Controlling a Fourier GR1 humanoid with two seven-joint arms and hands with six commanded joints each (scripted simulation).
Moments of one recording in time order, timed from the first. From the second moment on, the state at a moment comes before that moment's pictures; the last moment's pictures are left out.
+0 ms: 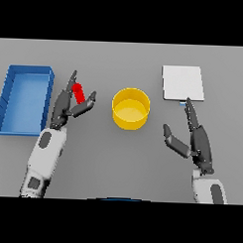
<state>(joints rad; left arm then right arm) -0.43 0.01 0.03 -0.97 -0.21 0.13 -0.21 0.10 -0.04 0.12 -1.69 0.22 -0.04 -0.13</state>
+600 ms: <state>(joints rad) -0.57 -0.01 0.09 -0.77 -0.21 0.21 -0.32 0.10 -0.04 0.13 -1.69 0.24 -0.04 -0.12</state>
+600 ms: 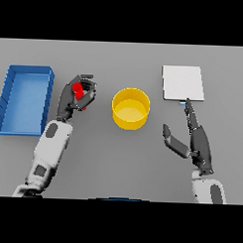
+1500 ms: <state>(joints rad) -0.65 0.13 -0.10 -0.93 -0.40 0.18 -0.21 0.08 -0.06 0.13 -1.68 0.29 -0.08 -0.13</state>
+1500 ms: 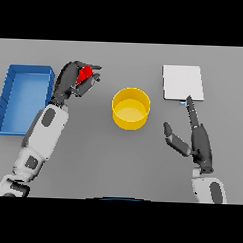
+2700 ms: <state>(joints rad) -1.09 0.23 -0.77 -0.76 -1.05 -0.25 -0.05 0.09 -0.06 0.14 -1.69 0.26 -0.04 -0.14</state>
